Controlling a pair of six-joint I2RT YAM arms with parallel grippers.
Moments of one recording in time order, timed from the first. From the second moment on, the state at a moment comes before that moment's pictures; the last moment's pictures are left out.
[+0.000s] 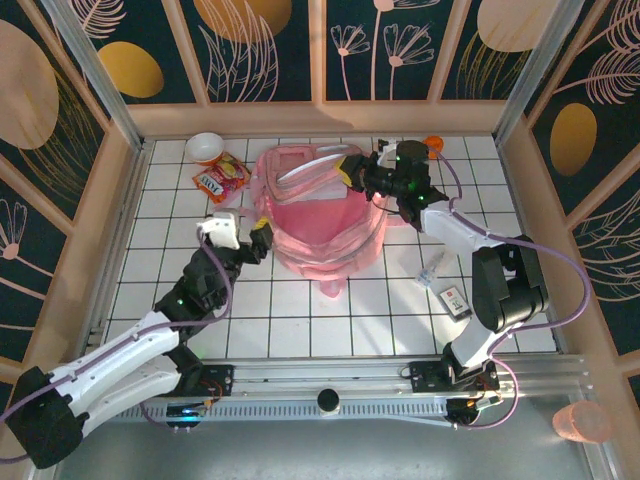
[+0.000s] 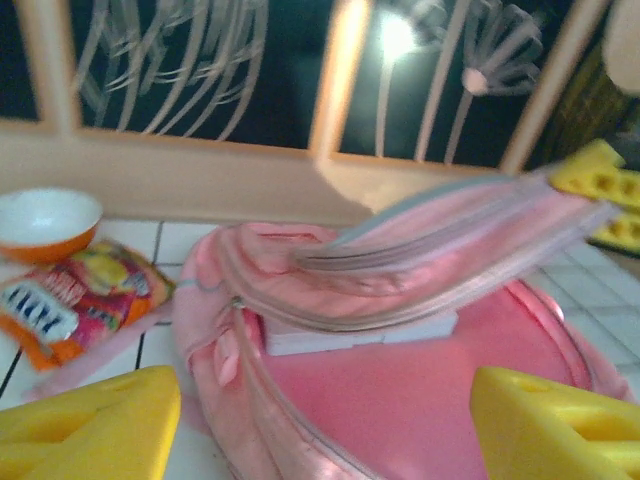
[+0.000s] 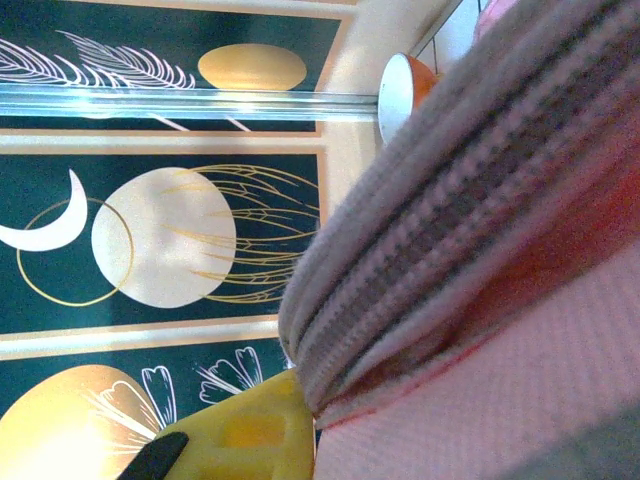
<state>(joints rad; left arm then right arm) -0.74 0.85 0.48 0.26 -0.42 -0.21 0.37 1.64 1.11 0.31 -0.69 1.33</state>
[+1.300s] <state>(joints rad) -0.60 1.64 1.12 0.08 0.05 0.64 0.37 1.60 1.11 0.16 -0.73 1.25</state>
